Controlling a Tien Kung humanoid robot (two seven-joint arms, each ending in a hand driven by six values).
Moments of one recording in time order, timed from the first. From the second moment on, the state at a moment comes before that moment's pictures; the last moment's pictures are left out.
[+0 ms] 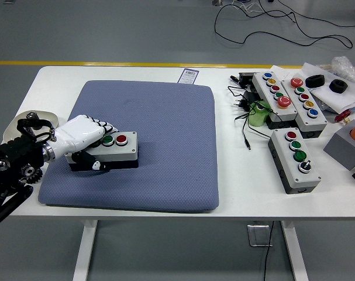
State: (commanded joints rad) left arm -0.63 0.50 -0.73 -1.02 2.24 0.13 -0.23; right arm 0.10 -0.01 1.66 0.18 -1.60 -0.16 -0.24
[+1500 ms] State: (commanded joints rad) left arm -0.37 0.52 -1.09 -1.56 2.02 -0.20 0.18; right arm 0.09 -0.01 1.66 0.18 -1.60 -0.16 -0.24
